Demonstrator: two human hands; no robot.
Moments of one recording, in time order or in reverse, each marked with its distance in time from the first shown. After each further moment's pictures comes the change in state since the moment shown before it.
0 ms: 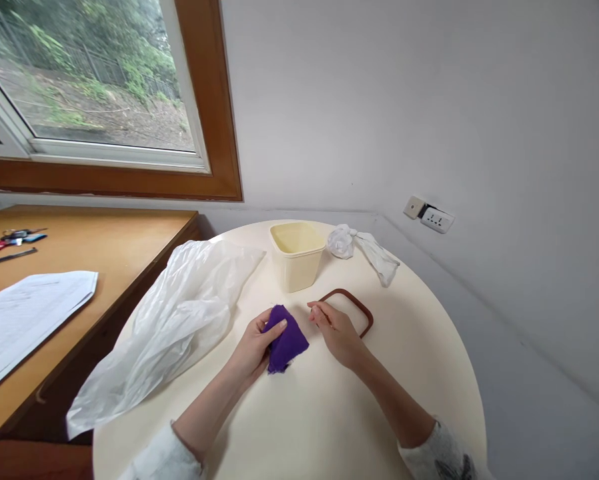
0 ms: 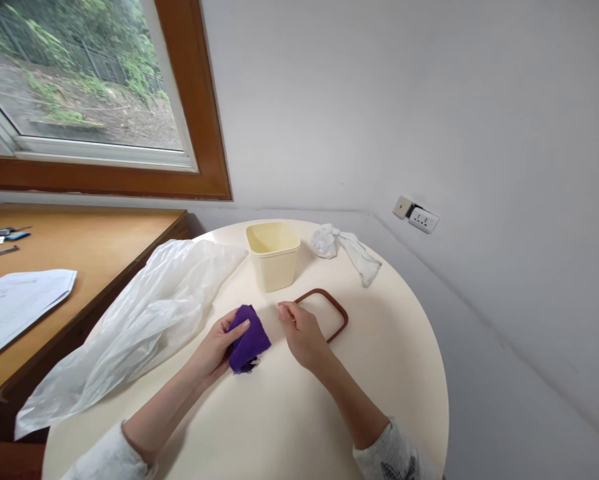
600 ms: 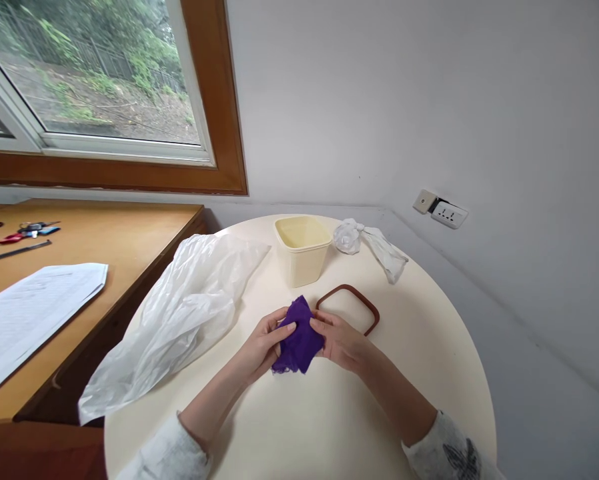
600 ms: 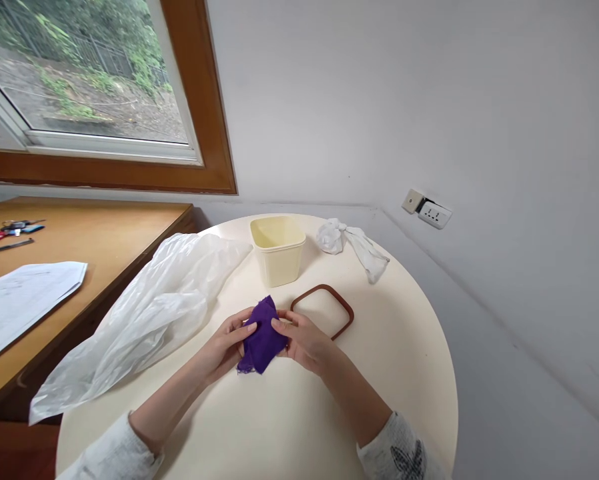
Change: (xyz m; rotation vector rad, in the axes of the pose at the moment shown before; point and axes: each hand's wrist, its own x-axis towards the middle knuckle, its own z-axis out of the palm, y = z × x) left_hand -0.003 0.005 0.003 -0.019 -0.212 -0.053; right_hand -0.003 0.003 0.004 0.989 -0.392 0.421
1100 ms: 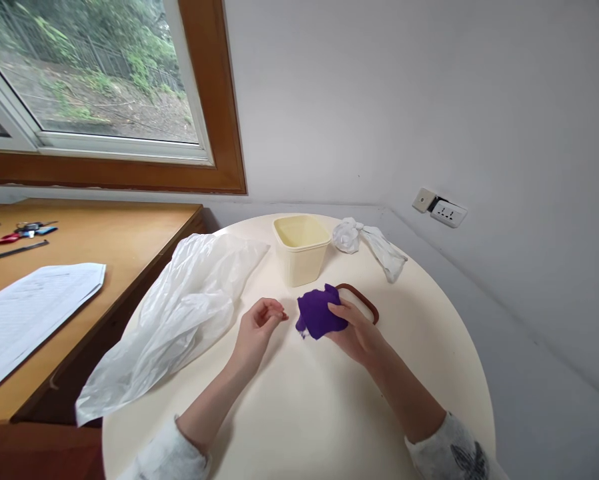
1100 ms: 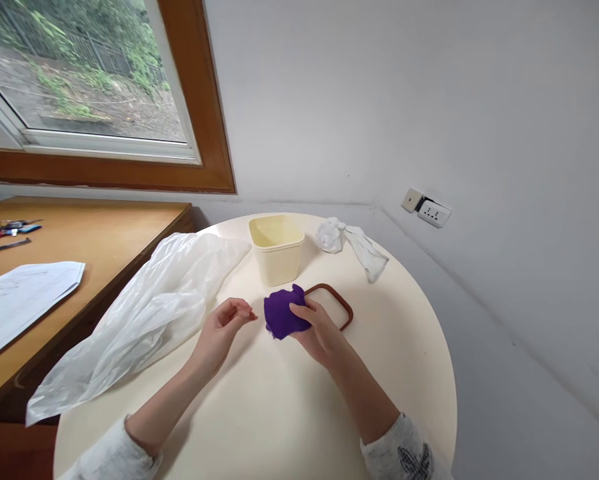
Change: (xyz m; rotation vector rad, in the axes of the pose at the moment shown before) left_hand 0.011 -0.007 -0.015 0.342 0.393 0.282; right_hand -0.012 -0.022 0.004 0.056 -0.021 -0.280
